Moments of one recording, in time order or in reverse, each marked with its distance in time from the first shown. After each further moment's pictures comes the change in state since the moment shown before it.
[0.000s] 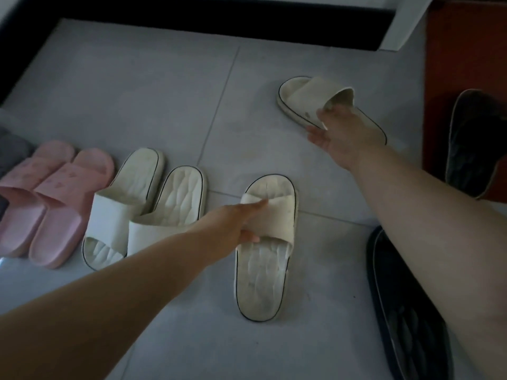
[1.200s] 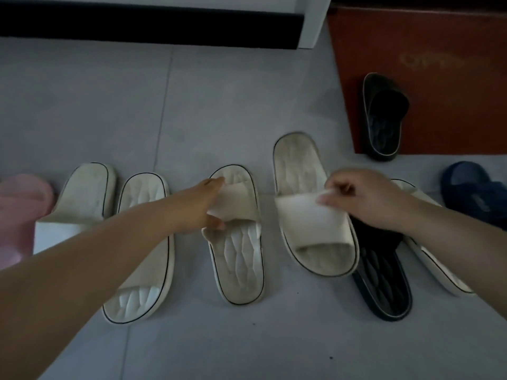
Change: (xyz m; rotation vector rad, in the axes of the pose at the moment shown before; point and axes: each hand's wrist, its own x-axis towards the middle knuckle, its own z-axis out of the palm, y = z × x) left_hand 0.014 -0.013 -0.025 0.215 -0.245 -0.009; right_hand -0.199 0.020 -0.065 -1.234 -0.009 -0.254
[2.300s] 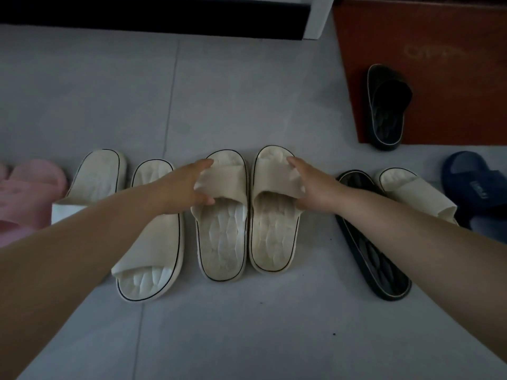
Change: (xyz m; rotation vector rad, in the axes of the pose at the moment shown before) left_hand -0.007 -0.038 -0.003 -0.238 0.175 -0.053; right_hand 0.048 -0.008 0.071 -0.041 -0.169 0.068
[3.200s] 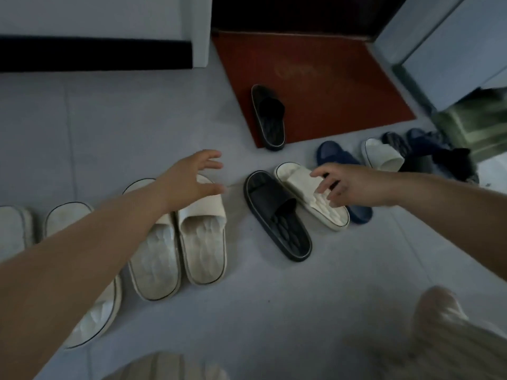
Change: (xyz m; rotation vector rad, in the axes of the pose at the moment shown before) left_hand -0.012 0.150 0.007 -0.300 -0.095 0.455; right_hand -0.202 0.048 -0.130 0.236 -0.059 0.423
